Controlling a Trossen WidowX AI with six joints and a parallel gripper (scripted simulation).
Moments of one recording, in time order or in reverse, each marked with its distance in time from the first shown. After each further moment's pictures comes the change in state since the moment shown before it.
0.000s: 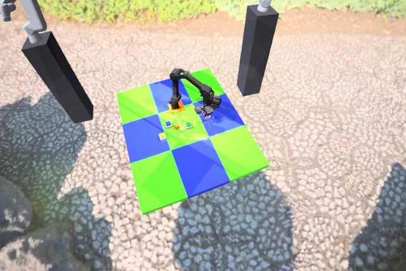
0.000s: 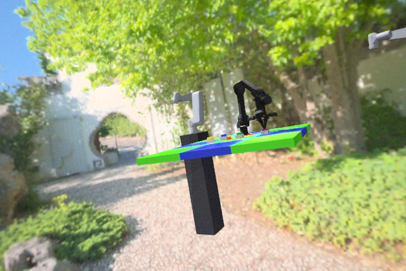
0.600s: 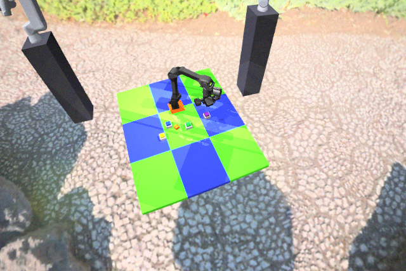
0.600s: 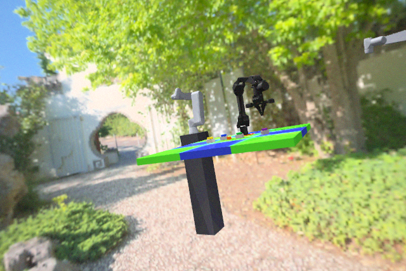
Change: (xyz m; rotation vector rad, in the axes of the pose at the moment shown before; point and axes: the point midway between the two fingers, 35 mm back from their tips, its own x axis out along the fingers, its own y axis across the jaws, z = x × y) arm -0.089 0.001 0.001 0.000 -0.004 0.005
